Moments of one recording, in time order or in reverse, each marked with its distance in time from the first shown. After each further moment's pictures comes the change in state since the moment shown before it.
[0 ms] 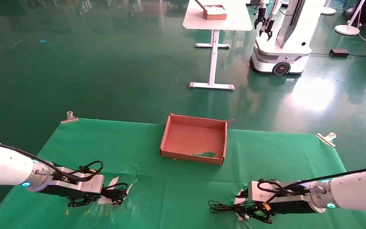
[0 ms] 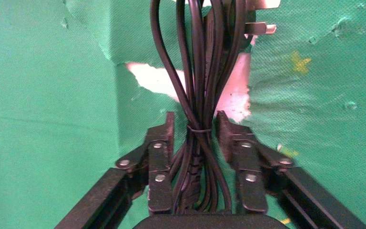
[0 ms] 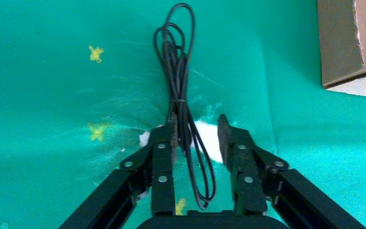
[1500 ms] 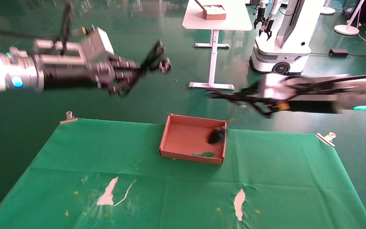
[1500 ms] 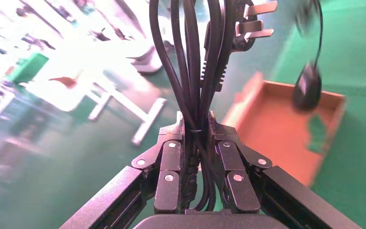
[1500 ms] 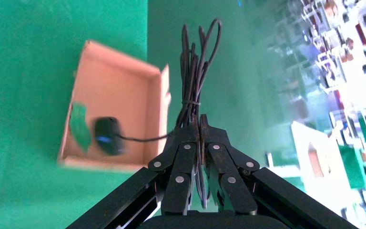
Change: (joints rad) left arm -0.282 -0.017 -0.259 -0.003 -0.372 0.147 -0.141; right arm 0.180 0.075 0.090 0.358 0.109 0.031 0.081
